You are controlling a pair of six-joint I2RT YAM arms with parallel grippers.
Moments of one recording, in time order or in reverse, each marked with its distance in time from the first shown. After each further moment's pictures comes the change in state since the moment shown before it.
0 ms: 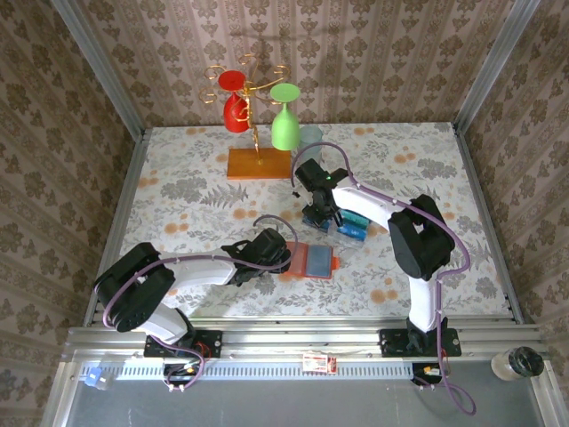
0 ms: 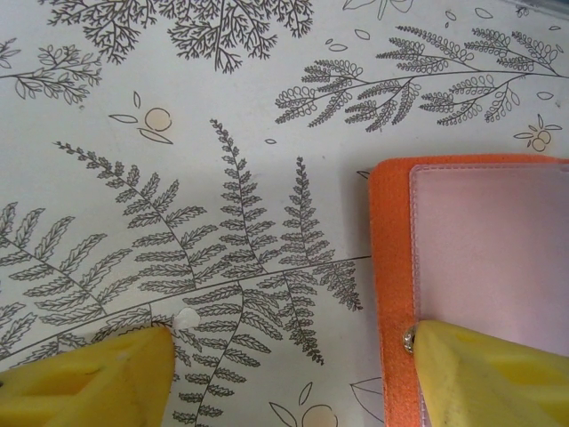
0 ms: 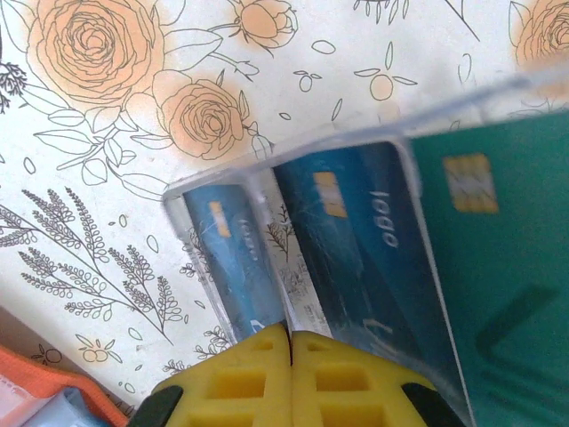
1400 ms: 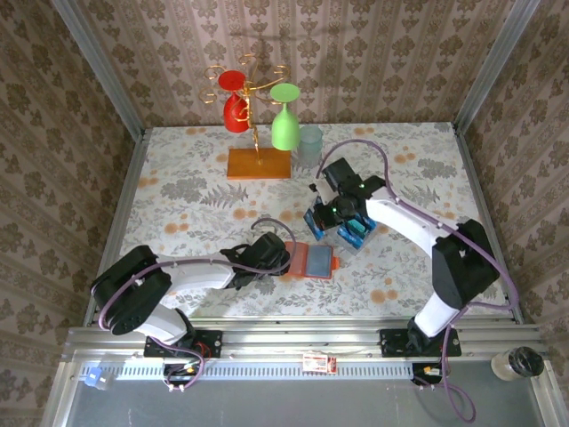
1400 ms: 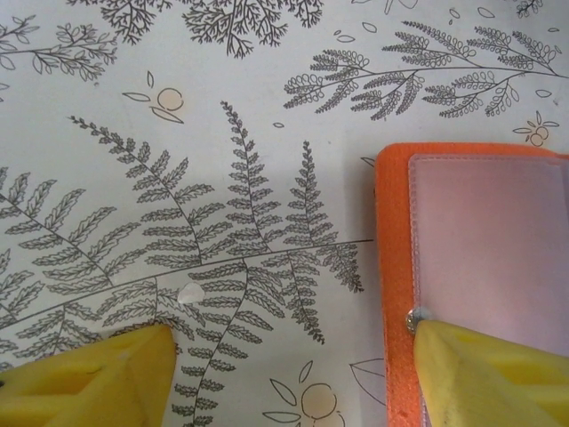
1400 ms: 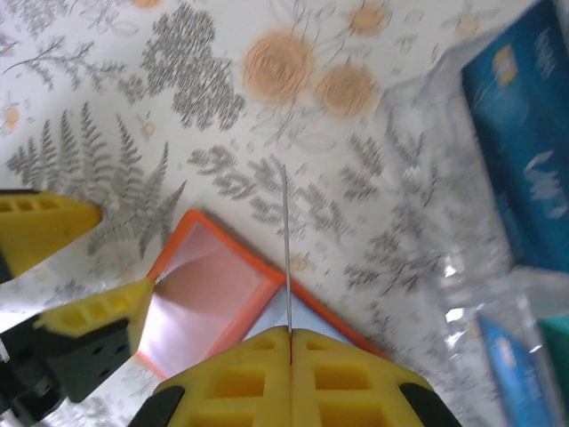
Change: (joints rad) left arm -0.028 -0.029 -0.030 0.006 -0.036 -0.053; right arm -0.061 -0.336 -0.271 0.113 -0.393 0.338
